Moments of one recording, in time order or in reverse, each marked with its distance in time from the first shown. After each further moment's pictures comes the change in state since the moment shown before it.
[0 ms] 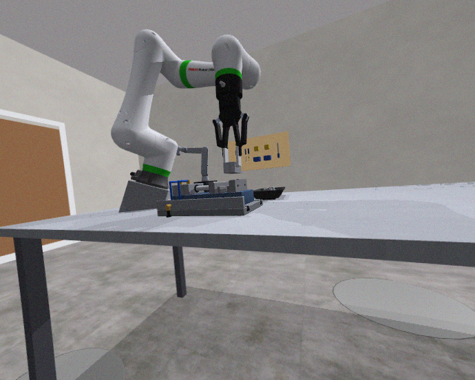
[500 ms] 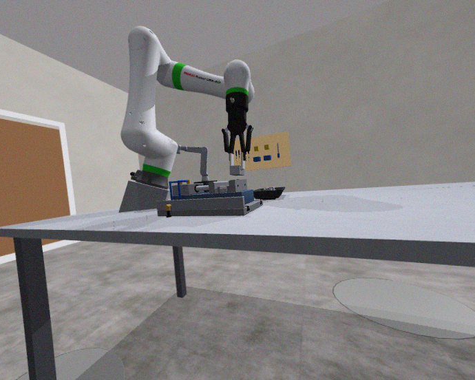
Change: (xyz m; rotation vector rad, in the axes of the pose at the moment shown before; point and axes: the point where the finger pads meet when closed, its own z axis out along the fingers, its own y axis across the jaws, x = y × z) arm 0.108 -0.025 0.002 0.030 -0.035 -0.023
